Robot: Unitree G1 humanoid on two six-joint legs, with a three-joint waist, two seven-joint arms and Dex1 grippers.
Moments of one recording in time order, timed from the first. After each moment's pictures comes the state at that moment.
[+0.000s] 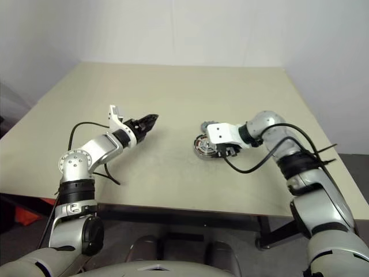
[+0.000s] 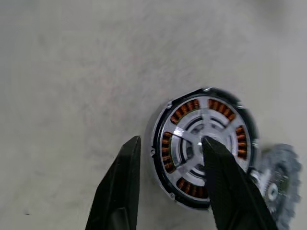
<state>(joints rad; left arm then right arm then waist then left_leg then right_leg) -0.55 0.15 0.39 0.17 -1.24 0.98 0.15 -0.84 -0.64 0.45 0.60 -0.13 -0.27 1.38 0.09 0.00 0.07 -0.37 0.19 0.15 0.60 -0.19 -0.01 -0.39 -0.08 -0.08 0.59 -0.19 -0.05</state>
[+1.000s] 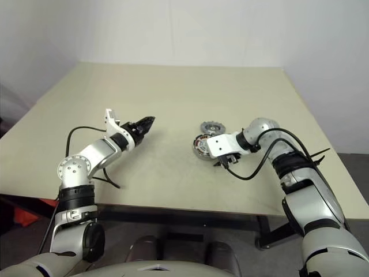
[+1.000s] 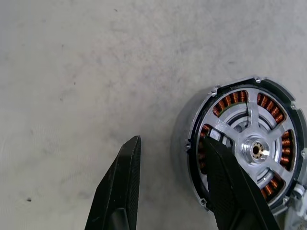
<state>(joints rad) -0.50 0.13 0.41 0.12 -1.22 0.96 0.16 -0.82 -0.61 0.43 0.71 -0.20 -0.44 1.39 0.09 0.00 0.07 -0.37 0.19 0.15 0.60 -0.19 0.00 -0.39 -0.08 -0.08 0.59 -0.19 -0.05</state>
